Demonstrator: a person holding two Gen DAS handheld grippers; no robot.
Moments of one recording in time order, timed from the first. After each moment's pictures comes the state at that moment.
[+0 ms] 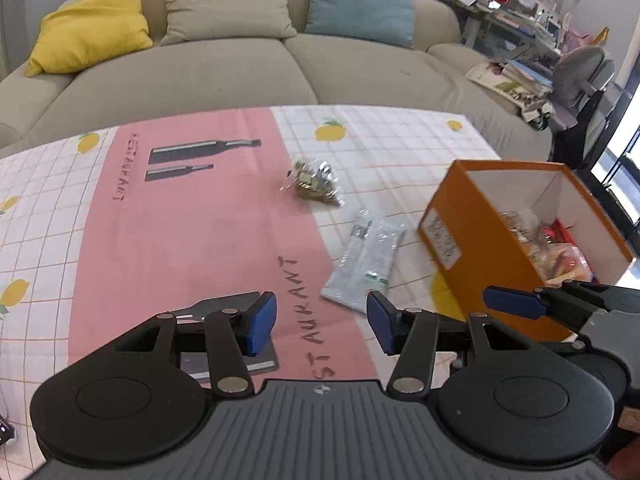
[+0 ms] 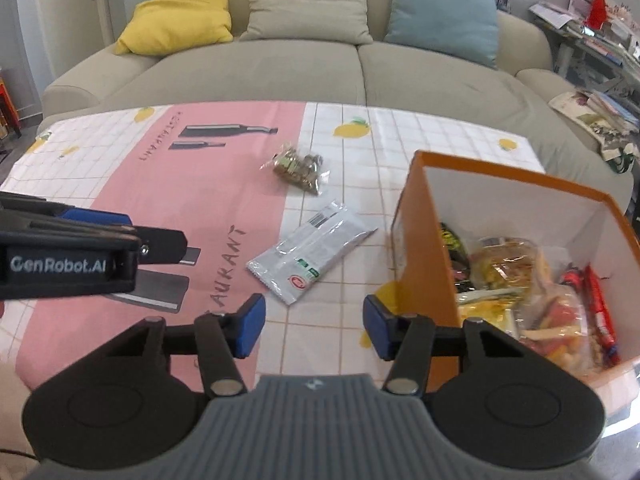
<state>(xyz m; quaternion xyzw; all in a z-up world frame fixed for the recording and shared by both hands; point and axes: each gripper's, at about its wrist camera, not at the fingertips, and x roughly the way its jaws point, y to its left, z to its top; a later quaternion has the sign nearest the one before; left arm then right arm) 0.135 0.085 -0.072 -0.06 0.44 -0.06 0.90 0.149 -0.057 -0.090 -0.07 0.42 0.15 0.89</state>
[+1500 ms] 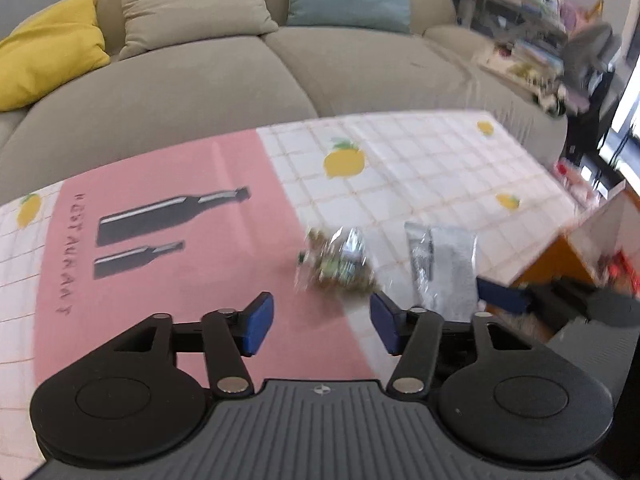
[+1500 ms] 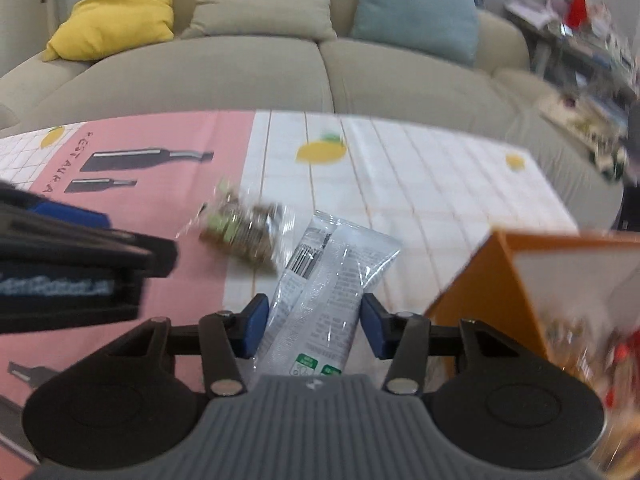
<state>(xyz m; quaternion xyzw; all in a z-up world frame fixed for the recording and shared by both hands) 0.287 0.091 -0.112 -0.02 0.43 -0.09 0.90 0.293 -0.004 -0.158 -0.09 0.40 0.08 0.91</state>
